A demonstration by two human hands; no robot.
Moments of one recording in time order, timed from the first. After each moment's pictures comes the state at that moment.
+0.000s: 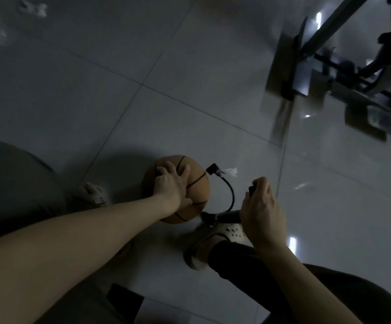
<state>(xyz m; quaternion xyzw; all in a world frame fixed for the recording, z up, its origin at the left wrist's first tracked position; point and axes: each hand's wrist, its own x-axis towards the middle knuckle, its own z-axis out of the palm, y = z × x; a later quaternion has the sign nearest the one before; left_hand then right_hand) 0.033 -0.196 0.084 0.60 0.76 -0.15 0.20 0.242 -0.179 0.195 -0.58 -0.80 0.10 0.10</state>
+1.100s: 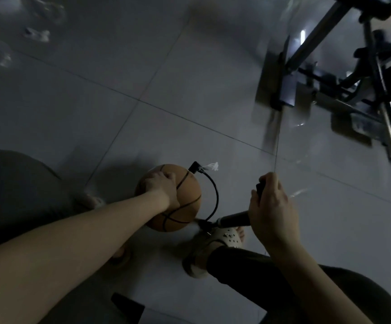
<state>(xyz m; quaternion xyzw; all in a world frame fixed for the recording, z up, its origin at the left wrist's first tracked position) 0.006 -0.194 0.098 0.56 0.76 -0.18 0.26 0.246 -0.179 0.248 -0.58 -0.80 0.08 0.12</state>
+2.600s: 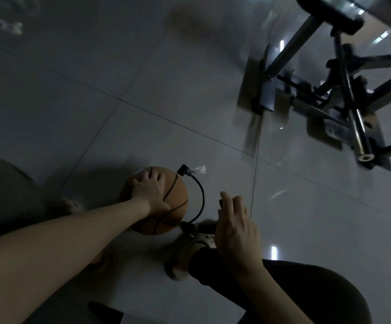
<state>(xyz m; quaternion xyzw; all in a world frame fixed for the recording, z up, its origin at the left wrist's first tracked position) 0.019 -0.191 0.092 0.60 0.74 -0.10 0.27 0.255 -0.223 0.216 -0.52 -0.85 0.04 0.04</state>
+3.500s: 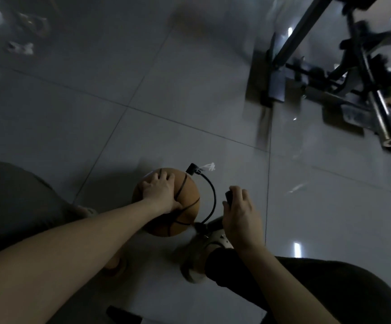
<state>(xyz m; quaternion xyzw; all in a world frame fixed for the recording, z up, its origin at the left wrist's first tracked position) 0.014 -0.183 0.086 0.58 0.76 -0.10 0.28 0.238 -0.186 0.168 -0.58 -0.80 0.14 0.10</state>
